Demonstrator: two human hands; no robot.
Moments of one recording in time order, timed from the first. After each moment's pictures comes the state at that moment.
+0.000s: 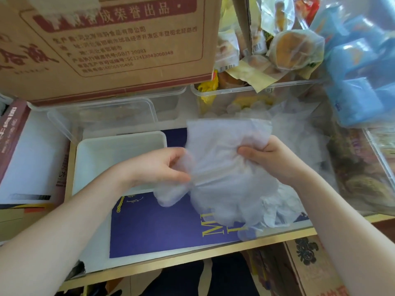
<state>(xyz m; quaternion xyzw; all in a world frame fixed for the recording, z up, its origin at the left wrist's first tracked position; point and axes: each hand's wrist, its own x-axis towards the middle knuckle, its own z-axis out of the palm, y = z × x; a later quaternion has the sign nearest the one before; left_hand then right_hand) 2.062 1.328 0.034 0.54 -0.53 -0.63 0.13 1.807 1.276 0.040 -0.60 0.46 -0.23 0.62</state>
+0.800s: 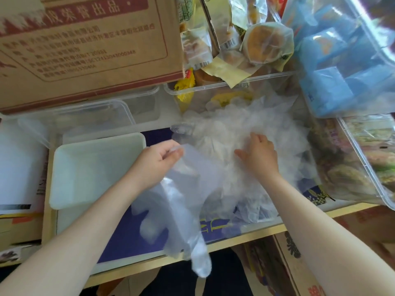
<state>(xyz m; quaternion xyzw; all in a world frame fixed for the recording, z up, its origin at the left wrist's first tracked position) 2.020 1.327 0.013 0.63 -0.59 -0.43 0.25 1.771 1.259 -0.040 -0.67 0.71 0.00 0.21</state>
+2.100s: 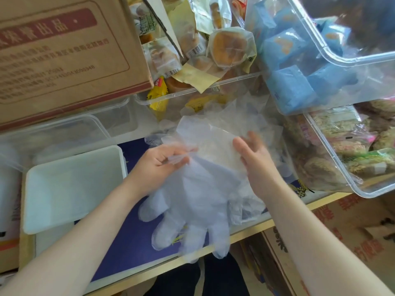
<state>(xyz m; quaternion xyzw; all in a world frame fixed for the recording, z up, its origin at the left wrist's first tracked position) 1.973 1.313 0.028 0.52 -0.57 -0.54 0.34 1.759 1.295 0.027 -0.39 0.63 -0.37 0.56</state>
